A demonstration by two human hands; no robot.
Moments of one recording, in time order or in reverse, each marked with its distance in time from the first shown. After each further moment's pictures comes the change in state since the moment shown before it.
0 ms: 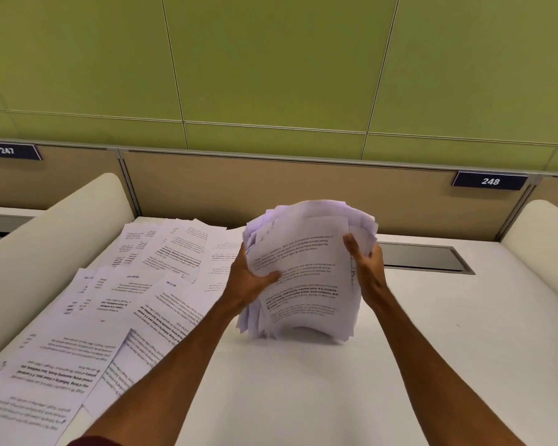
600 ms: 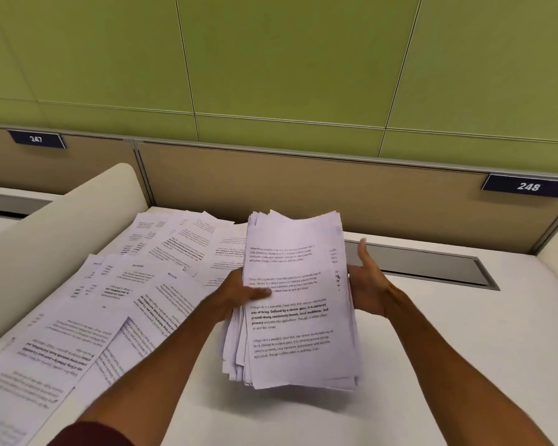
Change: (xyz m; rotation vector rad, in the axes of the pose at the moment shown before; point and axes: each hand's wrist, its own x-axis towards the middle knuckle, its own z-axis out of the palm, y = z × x) left_hand 0.002 -0.020 0.017 -0.327 -0.187 -0.348; right_hand 0.040 0.030 -0.040 0.219 -0.611 0.819
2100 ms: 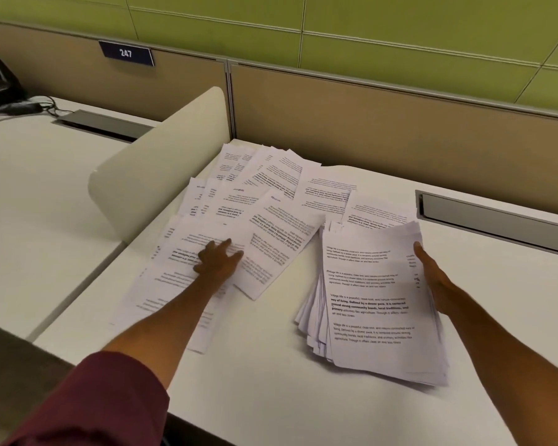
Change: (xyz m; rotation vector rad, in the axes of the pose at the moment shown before) left_hand -0.075 -0.148 -0.222 0.620 0.474 -0.308; right_hand 0.036 0.105 0.115 -0.370 0.519 0.050
